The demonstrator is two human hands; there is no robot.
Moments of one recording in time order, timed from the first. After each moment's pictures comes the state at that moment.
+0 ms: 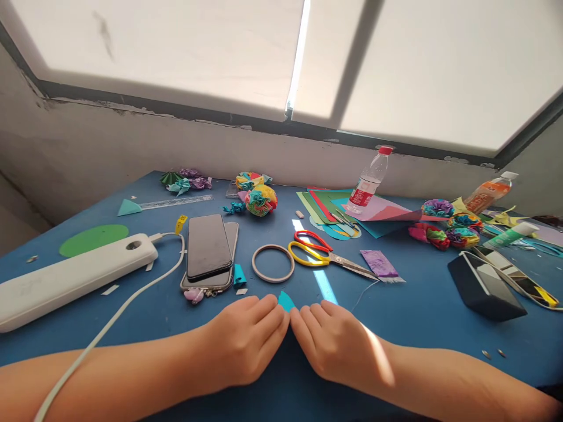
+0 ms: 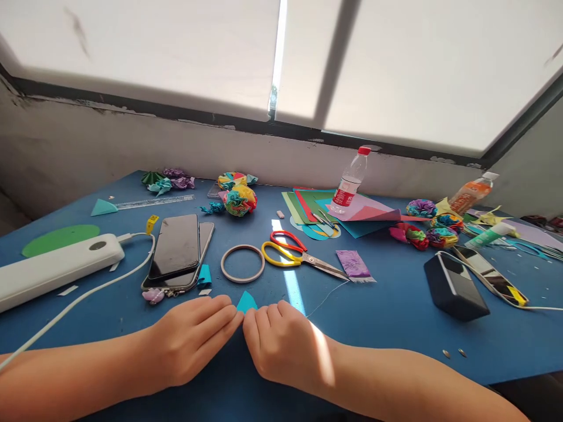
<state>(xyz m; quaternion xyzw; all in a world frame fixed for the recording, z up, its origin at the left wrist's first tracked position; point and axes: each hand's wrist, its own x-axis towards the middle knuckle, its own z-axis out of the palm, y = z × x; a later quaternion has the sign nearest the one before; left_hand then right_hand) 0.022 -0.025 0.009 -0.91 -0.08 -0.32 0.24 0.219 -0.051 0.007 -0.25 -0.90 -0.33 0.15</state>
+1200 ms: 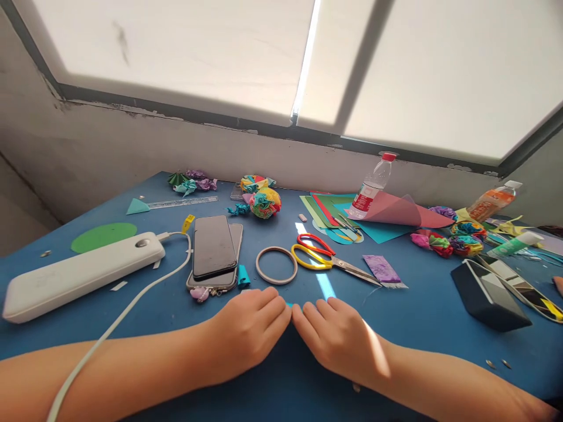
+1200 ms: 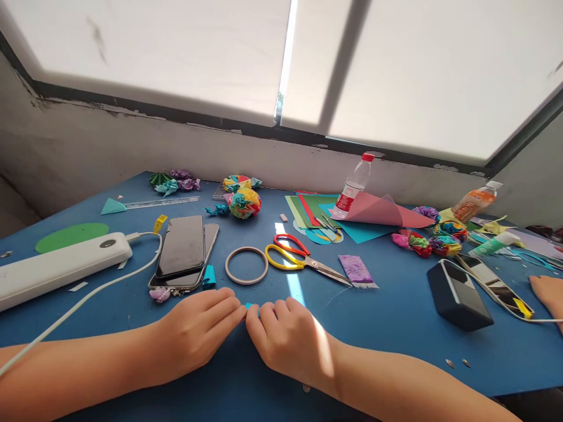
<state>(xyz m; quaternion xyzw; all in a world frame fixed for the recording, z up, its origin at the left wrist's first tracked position) 0.023 -0.021 0.005 -0.93 -0.12 -0.29 0.19 0.222 -0.043 0.007 -0.26 -0.88 -0.35 0.18</state>
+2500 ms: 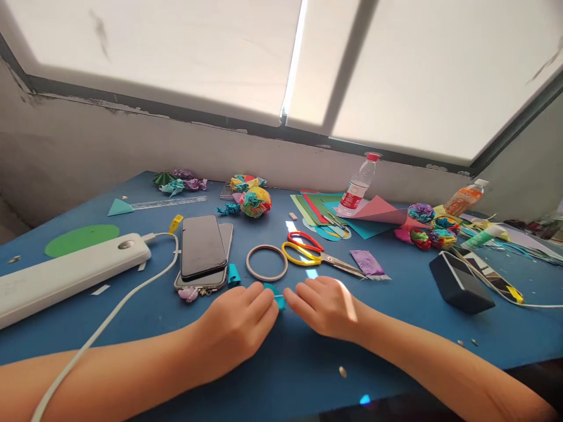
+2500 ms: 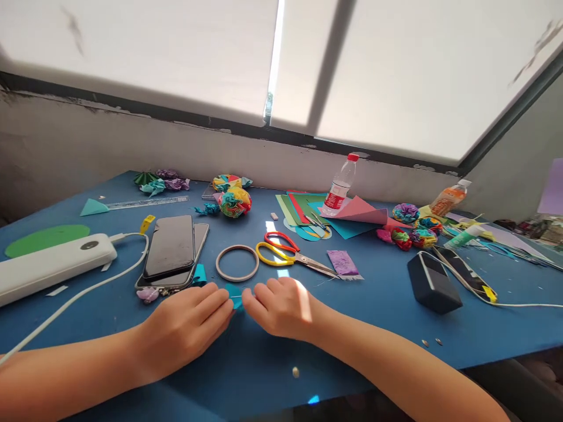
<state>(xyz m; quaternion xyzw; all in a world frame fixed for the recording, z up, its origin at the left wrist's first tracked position) 0.021 -0.024 -0.002 -0.91 -0.17 -0.28 0.26 0.235 -0.020 0.019 -0.21 -0.89 -0.36 0.20</state>
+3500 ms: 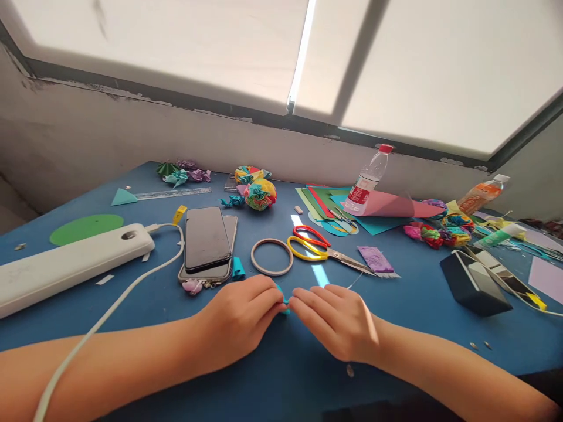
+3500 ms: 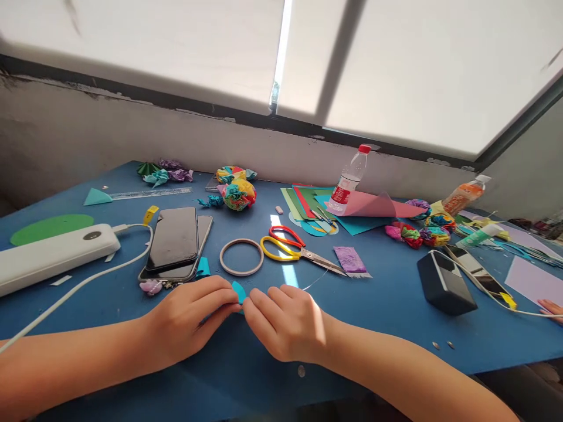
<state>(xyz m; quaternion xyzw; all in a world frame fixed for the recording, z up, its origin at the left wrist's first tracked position) 0.022 -0.020 -0.003 -0.90 -0.22 -0.38 -0.01 0.229 -0.040 0.022 -0.18 -0.90 -0.29 0.28</state>
